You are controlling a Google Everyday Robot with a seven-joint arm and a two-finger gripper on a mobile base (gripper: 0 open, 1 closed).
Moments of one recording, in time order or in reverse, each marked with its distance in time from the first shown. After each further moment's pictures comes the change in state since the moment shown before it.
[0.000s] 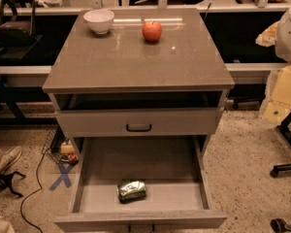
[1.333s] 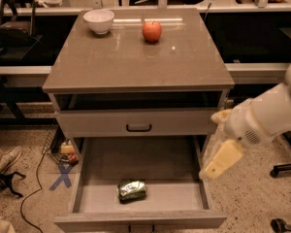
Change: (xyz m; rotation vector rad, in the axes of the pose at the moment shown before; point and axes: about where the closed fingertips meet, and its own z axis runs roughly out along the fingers) arm -0.014 0.069 0.175 -0.250 -0.345 0.219
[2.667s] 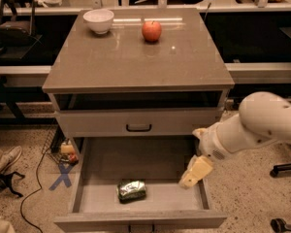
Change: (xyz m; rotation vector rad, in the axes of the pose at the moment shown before) arm 0.030 -0.022 0.117 -0.005 0.004 -0.011
